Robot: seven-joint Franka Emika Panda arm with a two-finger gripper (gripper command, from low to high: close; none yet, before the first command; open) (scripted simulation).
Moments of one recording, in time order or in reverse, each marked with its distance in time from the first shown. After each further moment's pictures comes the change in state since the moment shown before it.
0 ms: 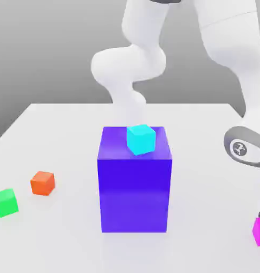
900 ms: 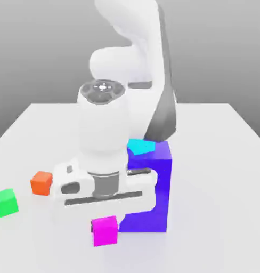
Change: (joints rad) arm -0.449 -0.345 -0.475 -0.211 0.223 -0.129 0.364
